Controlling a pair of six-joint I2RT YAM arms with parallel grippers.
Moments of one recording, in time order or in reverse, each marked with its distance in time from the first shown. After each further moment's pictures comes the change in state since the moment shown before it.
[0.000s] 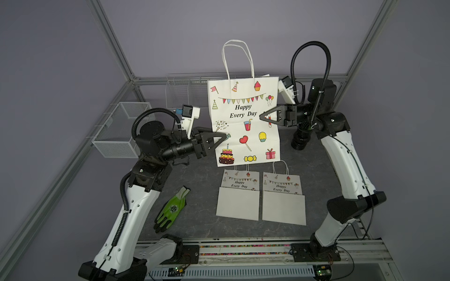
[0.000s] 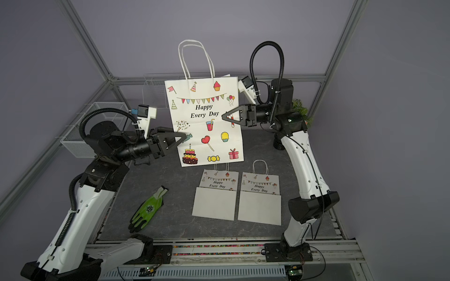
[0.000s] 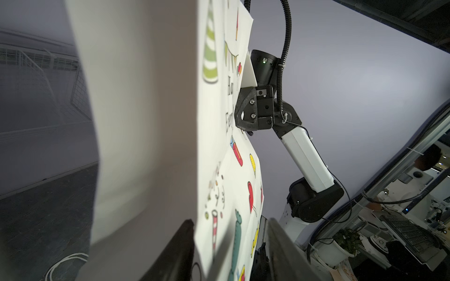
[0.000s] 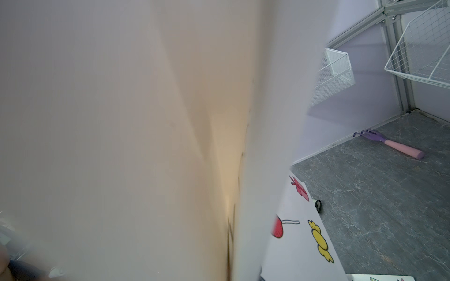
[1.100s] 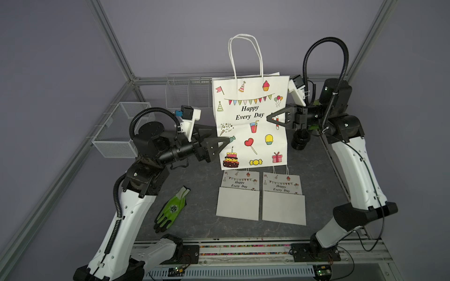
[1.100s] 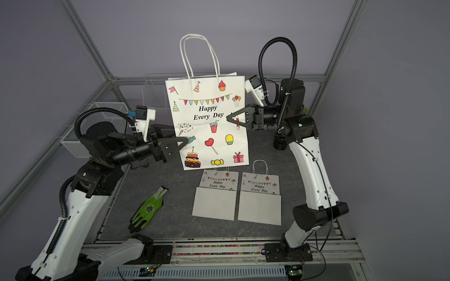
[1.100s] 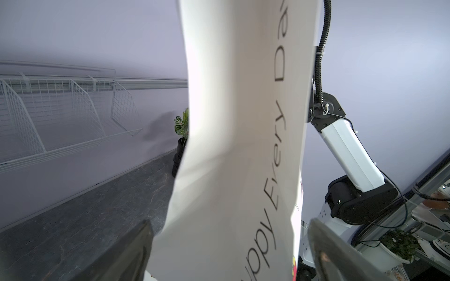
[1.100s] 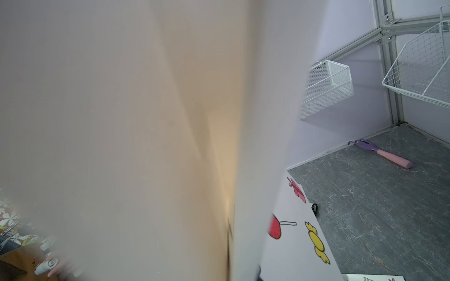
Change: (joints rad) left arm -0.048 -0.012 0.073 -0.162 -0.169 0.196; right arm -0.018 -0.098 -0.038 -0.027 -0.001 -0.034
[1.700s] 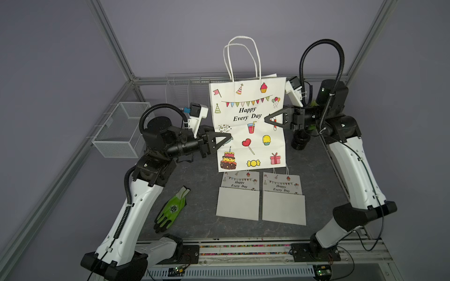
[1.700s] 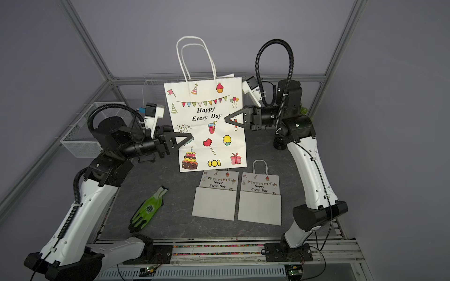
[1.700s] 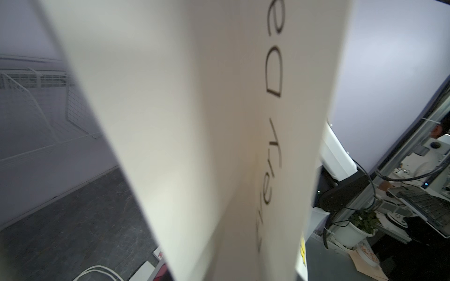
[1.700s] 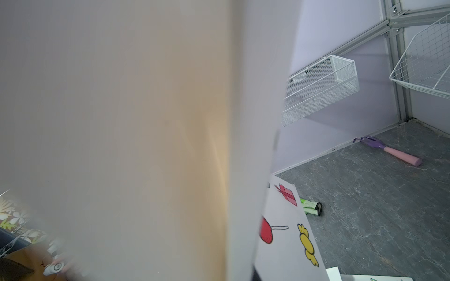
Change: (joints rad) left arm 0.001 0.065 -0.013 0.105 0.161 -0.031; right arm 0.017 -0.001 -0.021 0.027 0.001 0.024
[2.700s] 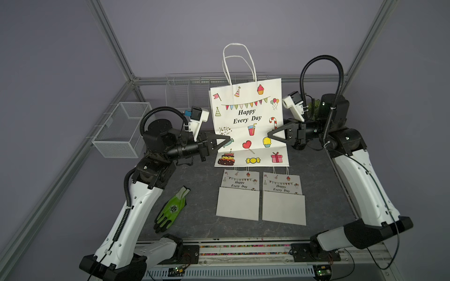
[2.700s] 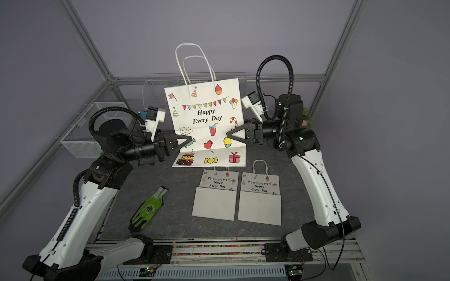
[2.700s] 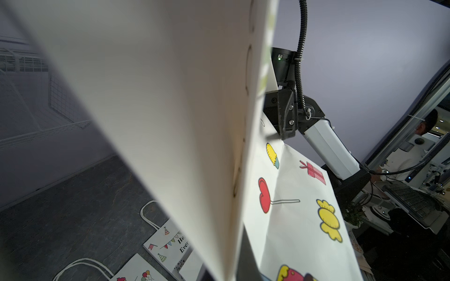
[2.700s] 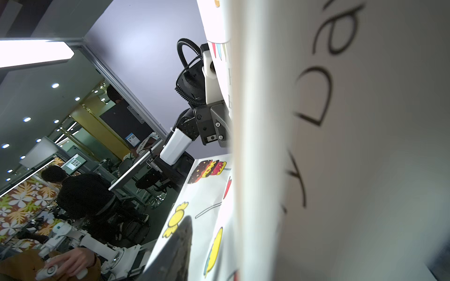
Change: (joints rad) left arm 0.000 -0.020 -0.029 -0.018 0.028 -0.016; right arm 0.018 -0.185 -0.272 -0.025 0.063 -0.086
